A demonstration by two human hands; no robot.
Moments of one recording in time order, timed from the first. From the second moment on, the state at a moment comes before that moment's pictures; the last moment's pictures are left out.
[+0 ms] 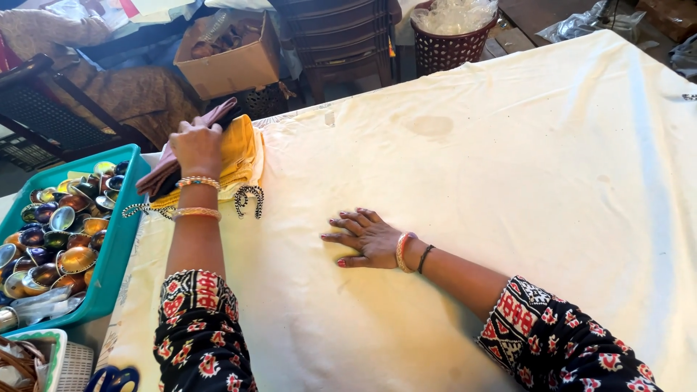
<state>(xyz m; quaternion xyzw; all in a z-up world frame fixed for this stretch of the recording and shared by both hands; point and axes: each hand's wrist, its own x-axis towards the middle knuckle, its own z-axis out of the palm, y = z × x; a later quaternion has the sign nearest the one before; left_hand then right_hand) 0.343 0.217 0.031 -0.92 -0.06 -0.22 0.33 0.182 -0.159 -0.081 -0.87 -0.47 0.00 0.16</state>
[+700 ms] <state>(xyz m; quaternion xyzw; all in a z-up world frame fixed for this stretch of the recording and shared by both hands) 0.349 0.256 0.022 -0.95 -0.06 -0.29 -0.05 0.183 -0.159 -0.084 -0.87 -0.48 -0.01 0.15</state>
